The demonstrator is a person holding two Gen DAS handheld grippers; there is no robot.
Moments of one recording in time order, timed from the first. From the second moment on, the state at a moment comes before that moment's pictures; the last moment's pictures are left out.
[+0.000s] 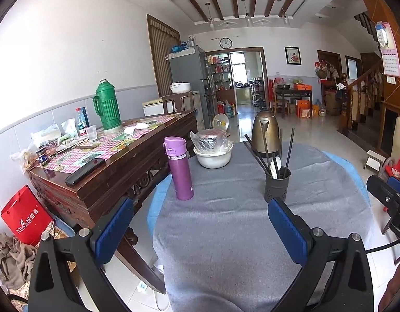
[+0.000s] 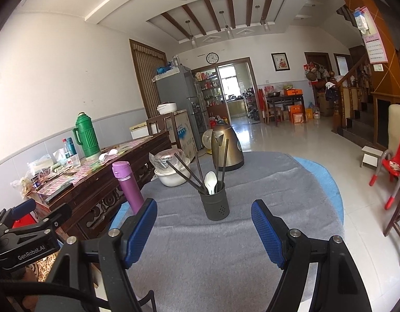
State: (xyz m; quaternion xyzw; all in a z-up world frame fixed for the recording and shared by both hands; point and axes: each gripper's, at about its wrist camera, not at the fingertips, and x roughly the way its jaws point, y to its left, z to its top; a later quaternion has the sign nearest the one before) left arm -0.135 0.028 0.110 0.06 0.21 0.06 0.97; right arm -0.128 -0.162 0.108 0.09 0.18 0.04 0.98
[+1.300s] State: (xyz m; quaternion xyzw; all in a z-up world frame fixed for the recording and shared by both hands) left arm -0.133 0.032 0.108 0.06 0.20 0.07 0.97; right arm -0.133 -0.157 0.112 0.09 0.17 0.04 0.98
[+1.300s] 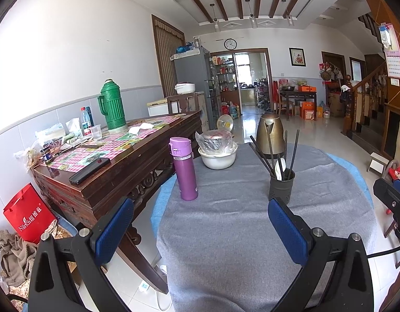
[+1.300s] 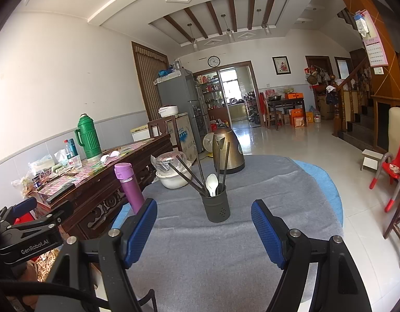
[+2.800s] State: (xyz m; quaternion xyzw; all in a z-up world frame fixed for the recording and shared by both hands) left arm -0.123 0.032 0.105 0.05 0.21 0.08 0.97; right arm -0.123 -0.147 0.111 0.08 0.18 0.05 0.98
